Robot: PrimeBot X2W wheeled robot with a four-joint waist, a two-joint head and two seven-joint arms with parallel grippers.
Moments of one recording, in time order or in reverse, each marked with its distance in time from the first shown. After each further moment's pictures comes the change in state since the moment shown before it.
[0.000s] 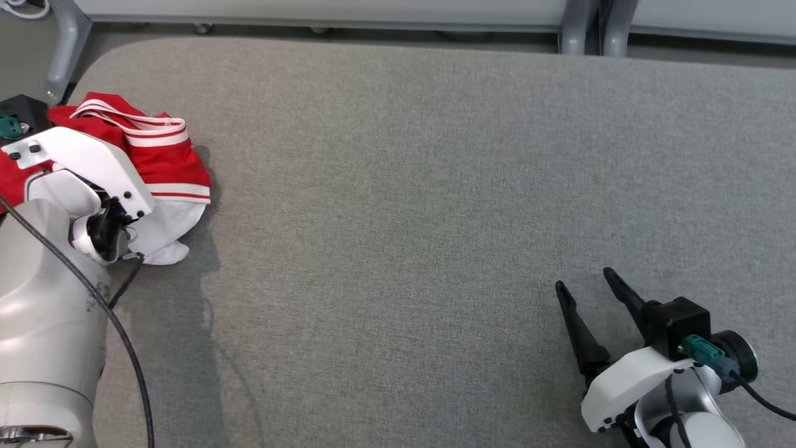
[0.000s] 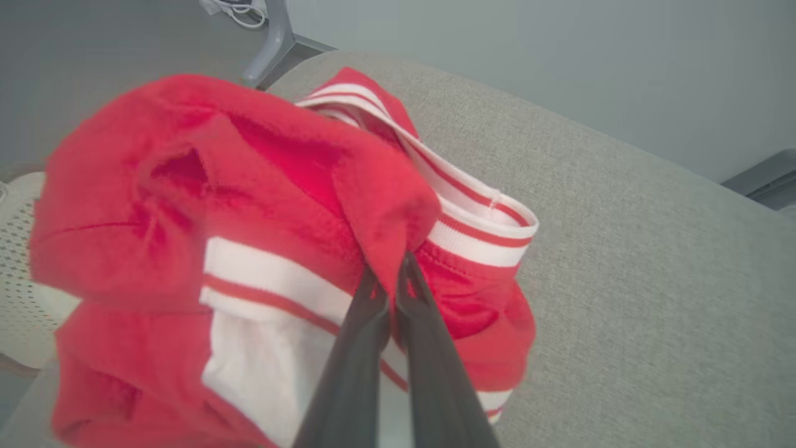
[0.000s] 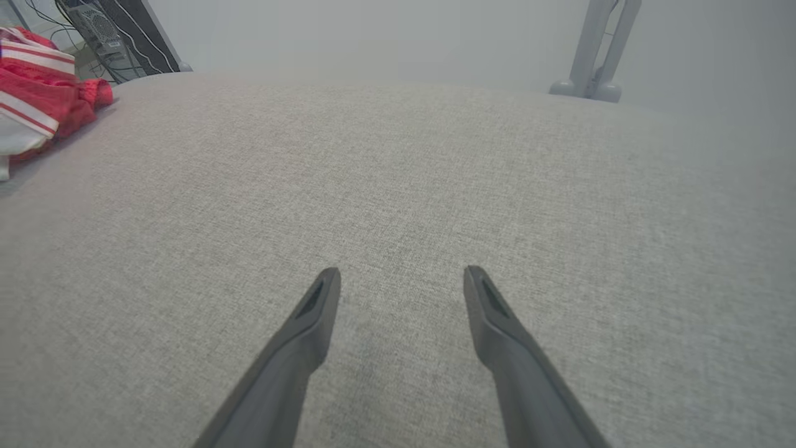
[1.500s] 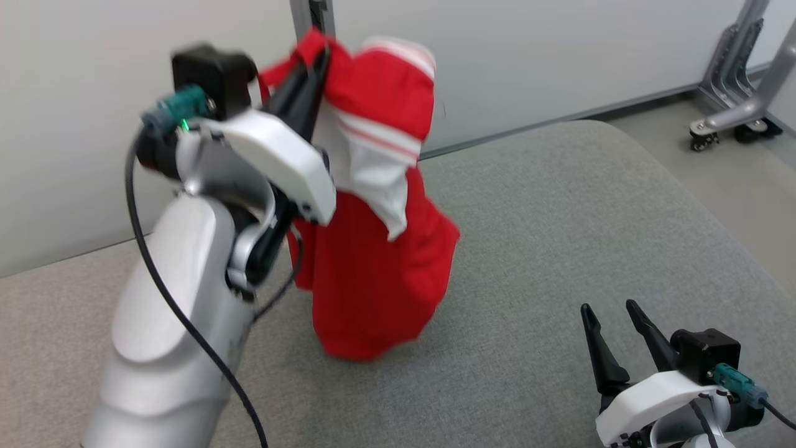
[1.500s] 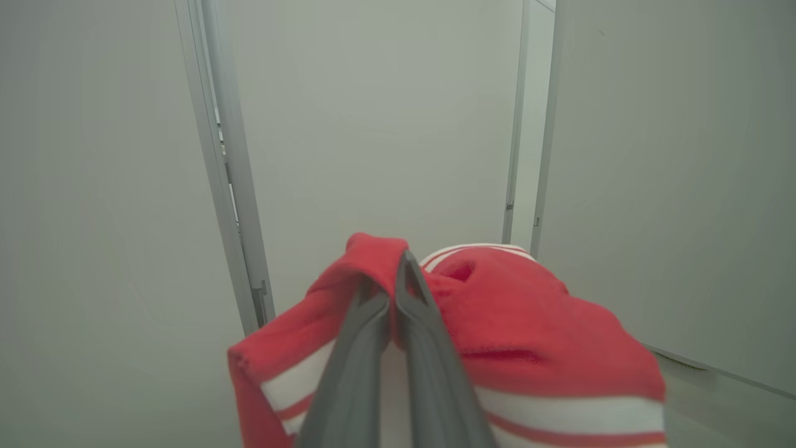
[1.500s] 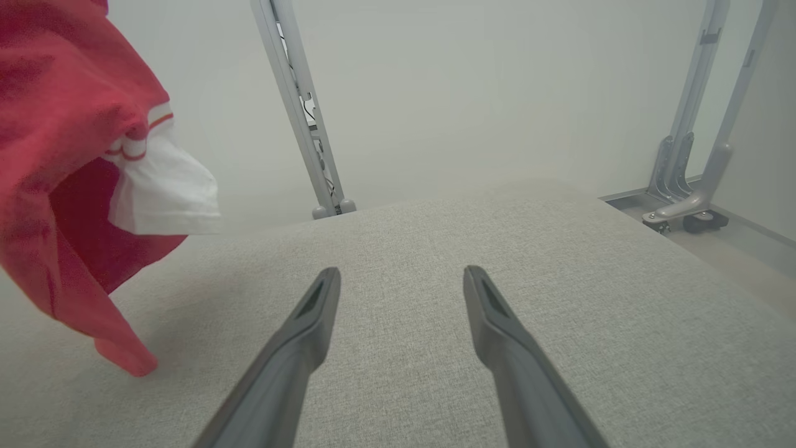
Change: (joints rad) left arm 0.211 -0.137 -0.268 -0.835 0.030 -0.074 -0.074; right arm 0.022 0.015 -0.051 0.175 0.146 0.000 -0.148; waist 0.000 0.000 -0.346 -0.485
